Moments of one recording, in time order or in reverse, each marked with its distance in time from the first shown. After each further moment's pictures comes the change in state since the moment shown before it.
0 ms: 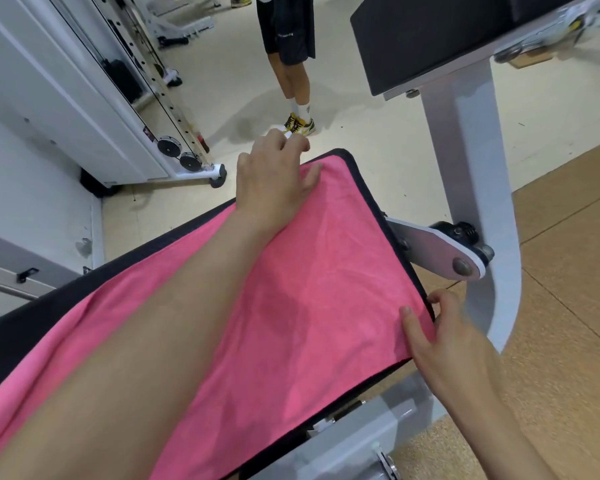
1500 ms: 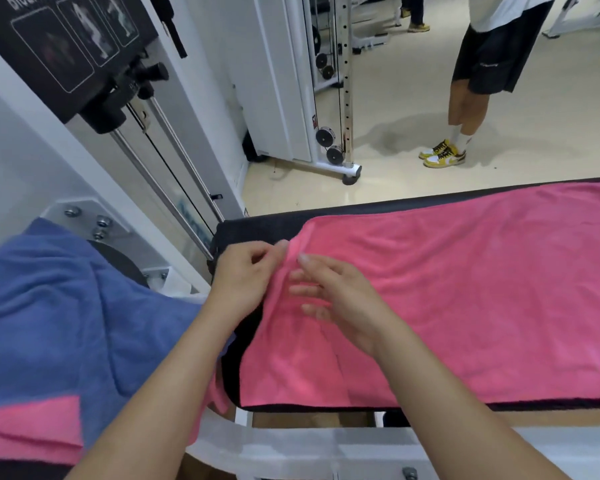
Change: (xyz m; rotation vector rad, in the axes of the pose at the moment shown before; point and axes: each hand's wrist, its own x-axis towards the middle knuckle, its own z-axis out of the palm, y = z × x) left_hand -0.298 -0.209 -0.193 -0.561 0.070 -0.798; right_hand -0.159 -0.322 0.079 1.026 -1.196 -0.093
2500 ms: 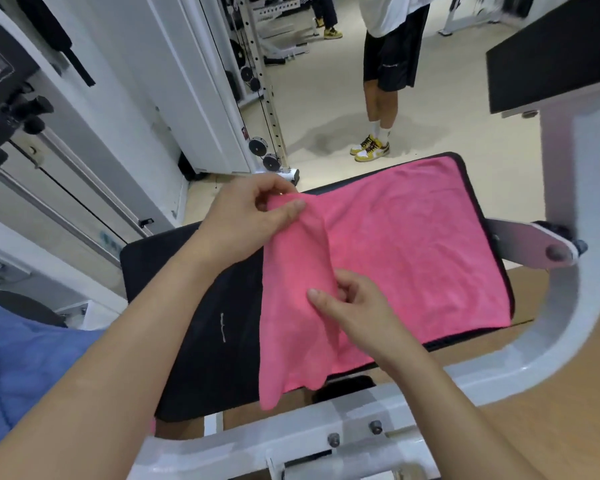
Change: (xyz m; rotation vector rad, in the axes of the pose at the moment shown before) left_hand -0.002 0.159 0.076 0.082 -0.296 0.384; right_hand -0.109 0.007 -0.122 -0.166 0.205 -0.279
